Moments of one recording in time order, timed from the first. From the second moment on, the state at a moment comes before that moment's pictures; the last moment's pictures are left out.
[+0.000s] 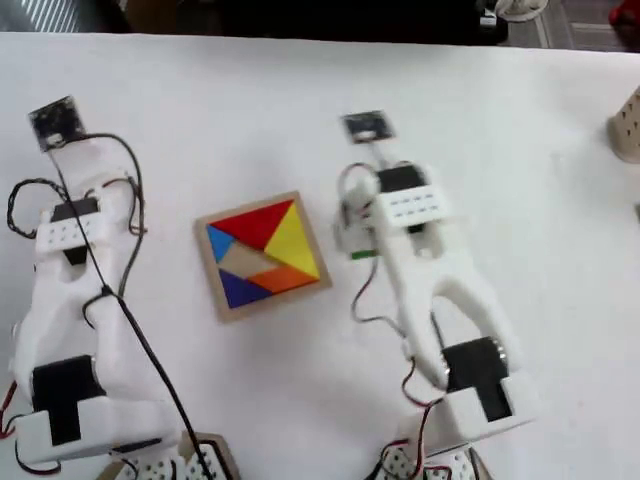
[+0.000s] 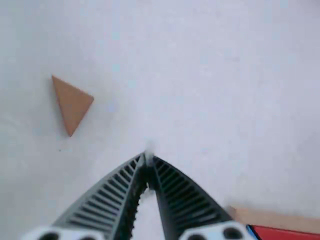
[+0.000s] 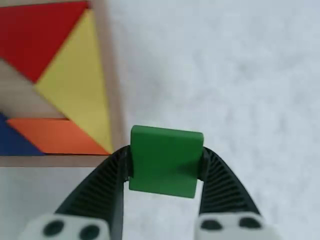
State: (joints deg) left arm -21.8 -3.4 33.3 34.2 14.3; right arm -23.9 3.1 13.7 67.1 3.5
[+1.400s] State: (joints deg) left arm -25.2 15.9 12.2 47.4 20.2; right arm -32.3 32.2 -29.0 80.4 8.0
